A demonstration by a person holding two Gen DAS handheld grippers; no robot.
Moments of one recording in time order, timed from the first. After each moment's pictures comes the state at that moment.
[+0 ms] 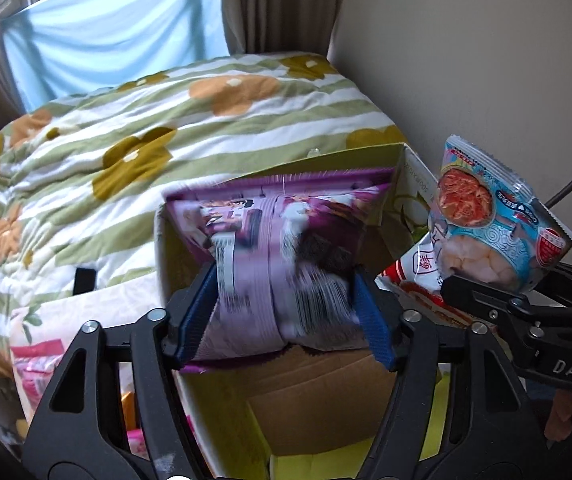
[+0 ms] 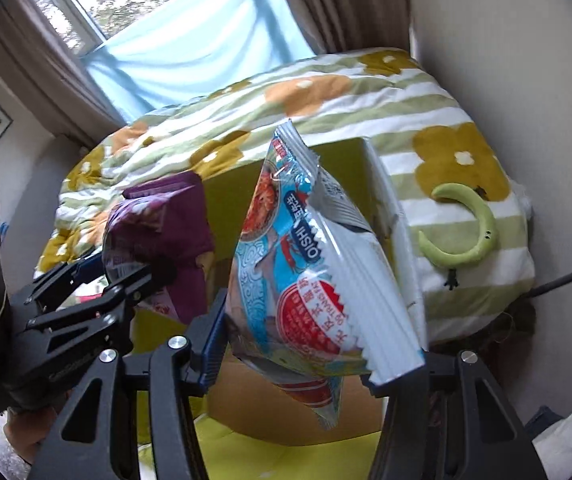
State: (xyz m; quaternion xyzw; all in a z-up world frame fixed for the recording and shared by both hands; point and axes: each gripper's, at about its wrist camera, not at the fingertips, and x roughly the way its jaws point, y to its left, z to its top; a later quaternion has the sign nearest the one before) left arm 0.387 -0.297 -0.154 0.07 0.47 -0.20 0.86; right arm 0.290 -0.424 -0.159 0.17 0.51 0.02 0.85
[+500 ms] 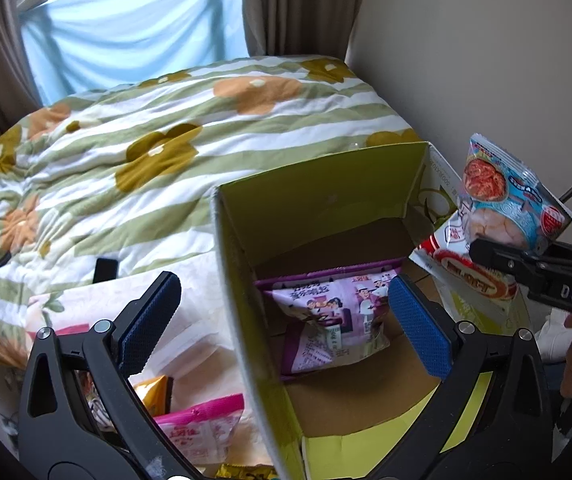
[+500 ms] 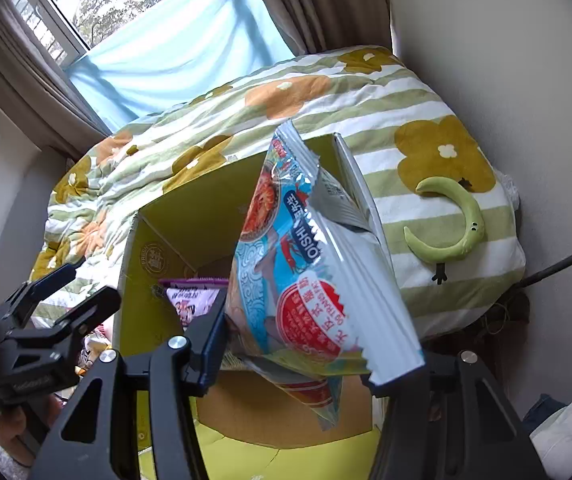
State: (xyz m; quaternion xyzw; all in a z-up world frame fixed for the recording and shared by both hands) left arm 0.374 -0.233 -0.144 0.06 0.47 -0.17 0.87; right arm 0.298 -0.426 -0.158 0.17 0.51 0.00 0.85
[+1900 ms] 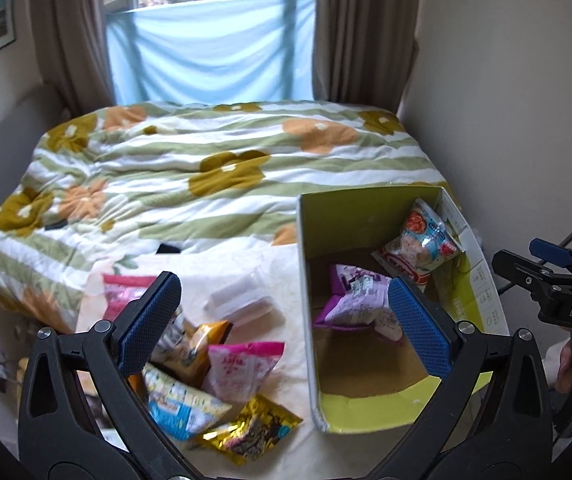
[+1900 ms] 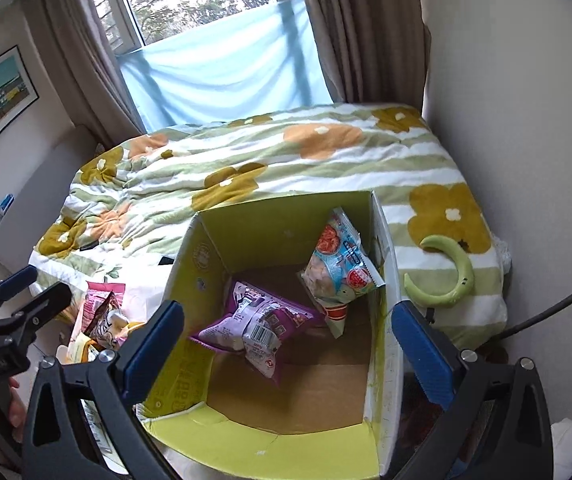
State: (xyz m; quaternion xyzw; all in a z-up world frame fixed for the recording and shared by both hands) left arm 0.270 -0.170 -0.065 0.01 0.40 -0.06 0.91; right arm 0.244 -0.395 -0.096 0.08 0.44 0.04 0.90
